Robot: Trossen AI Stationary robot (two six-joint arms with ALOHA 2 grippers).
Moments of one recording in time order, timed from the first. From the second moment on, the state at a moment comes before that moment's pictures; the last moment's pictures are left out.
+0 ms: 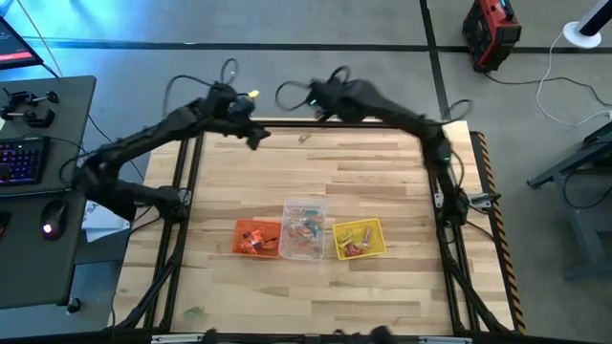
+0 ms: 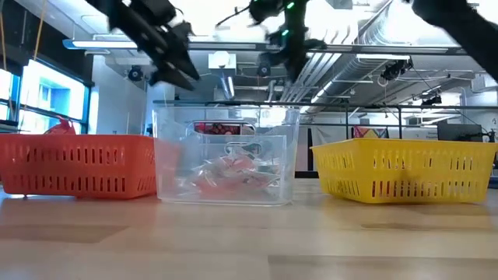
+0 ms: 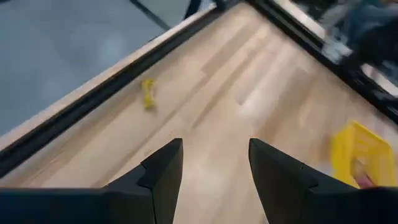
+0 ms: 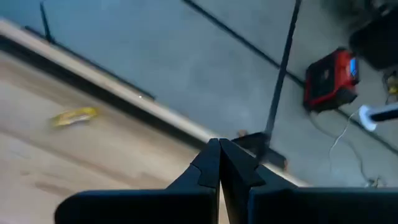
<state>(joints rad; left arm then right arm) 0.71 1.26 1.06 -0.51 0.27 -0.16 -0.39 2.14 2.34 -1.46 0.72 0.51</state>
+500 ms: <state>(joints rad) 0.65 1.99 1.53 -0.57 0.13 -0.28 -0.60 1.51 1.59 -0.91 0.16 0.32</state>
